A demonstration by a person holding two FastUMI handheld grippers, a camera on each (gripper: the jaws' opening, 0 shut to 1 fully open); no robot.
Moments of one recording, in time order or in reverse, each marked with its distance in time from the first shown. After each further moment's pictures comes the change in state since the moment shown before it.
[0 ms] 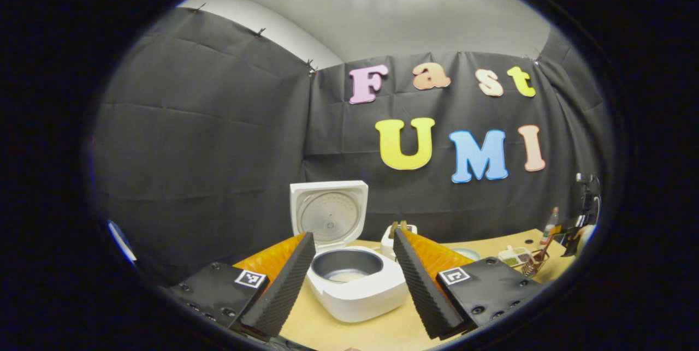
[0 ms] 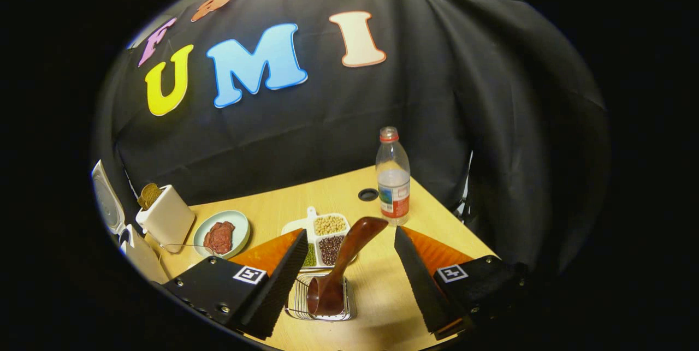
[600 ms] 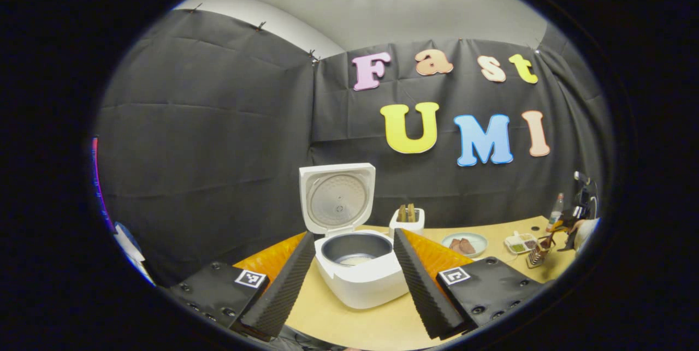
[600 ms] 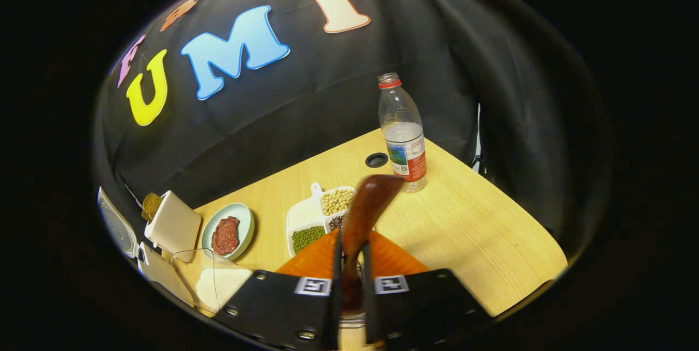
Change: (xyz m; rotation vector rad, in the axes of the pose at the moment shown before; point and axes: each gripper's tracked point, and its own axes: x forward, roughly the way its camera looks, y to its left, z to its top) left arm -0.016 0.007 -0.028 0.020 0.073 0.017; right arm 0.020 0.009 -0.025 0.154 0.104 0.007
